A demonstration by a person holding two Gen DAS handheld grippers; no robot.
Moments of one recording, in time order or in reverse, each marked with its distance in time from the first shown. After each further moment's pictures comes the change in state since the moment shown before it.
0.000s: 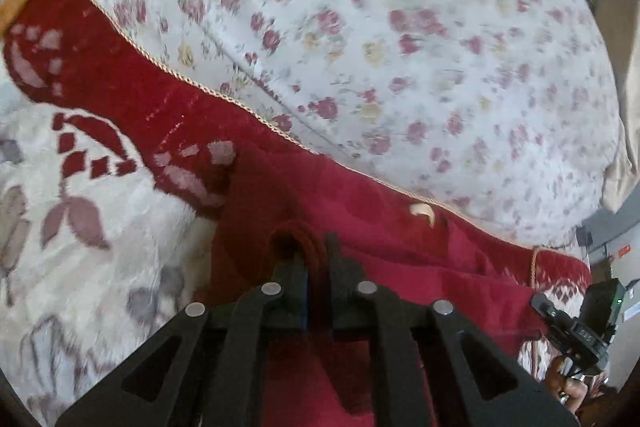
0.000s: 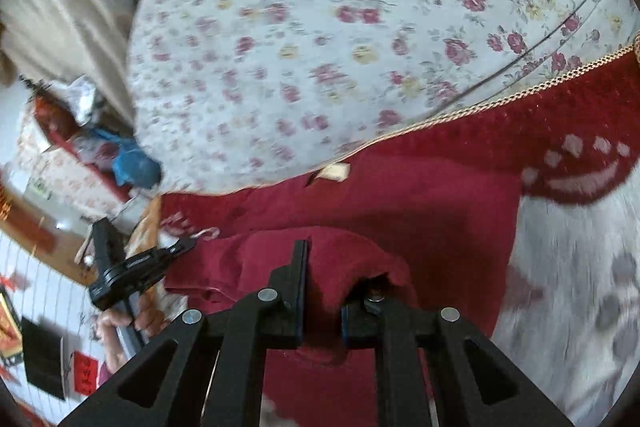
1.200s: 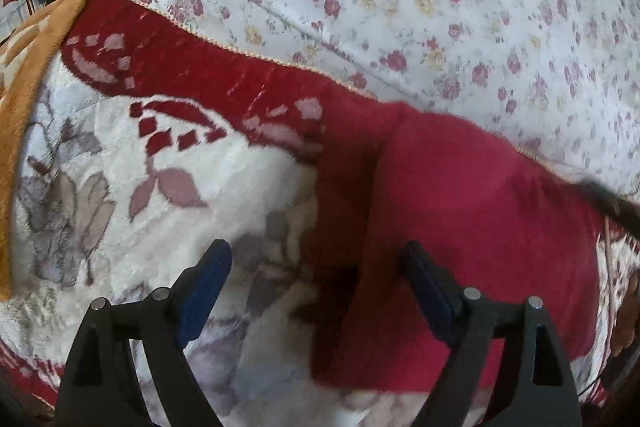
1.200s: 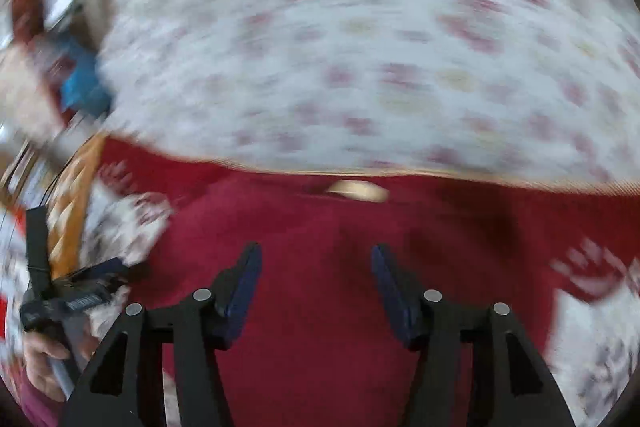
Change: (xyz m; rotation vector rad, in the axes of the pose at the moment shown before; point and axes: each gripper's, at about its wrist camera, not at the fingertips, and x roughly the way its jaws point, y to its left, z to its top) left arm -0.031 0.012 -0.030 0.144 0.062 0.297; right arm 0.098 0.141 0.001 -0.374 0.124 -0.206
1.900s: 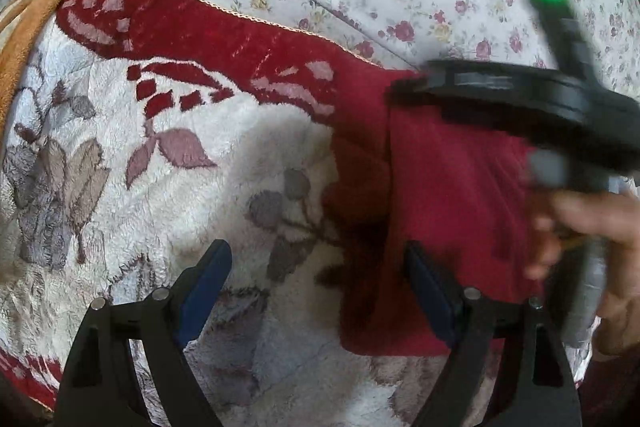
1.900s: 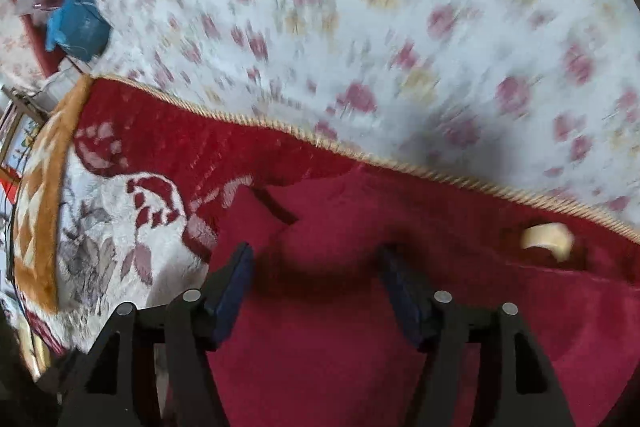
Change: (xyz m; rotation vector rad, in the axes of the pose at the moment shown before) left arm 0.013 0.025 -0.020 -0.009 0.066 -0.060; right arm 0.171 0.087 0.039 0.020 0.226 -0.063
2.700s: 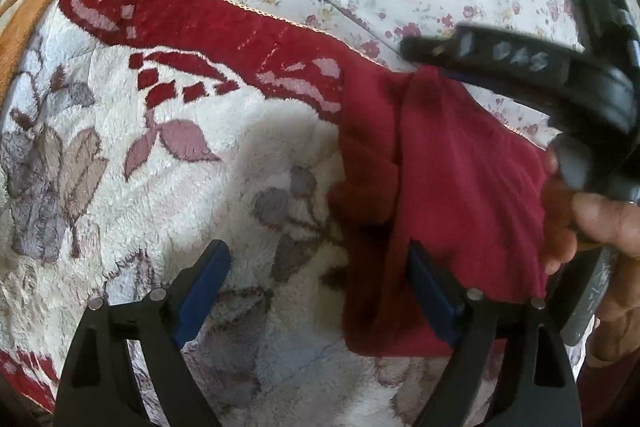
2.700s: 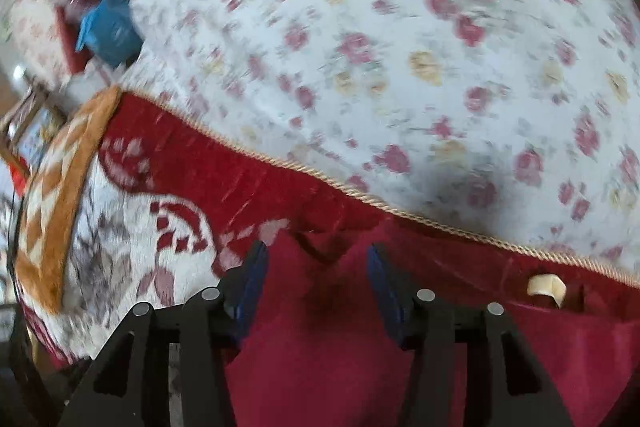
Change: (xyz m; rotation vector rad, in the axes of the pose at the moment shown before) left arm 0.006 0.007 0.004 -0.034 0.010 -0.027; right arm -0.024 0.046 0.005 -0.200 -0.155 0.014
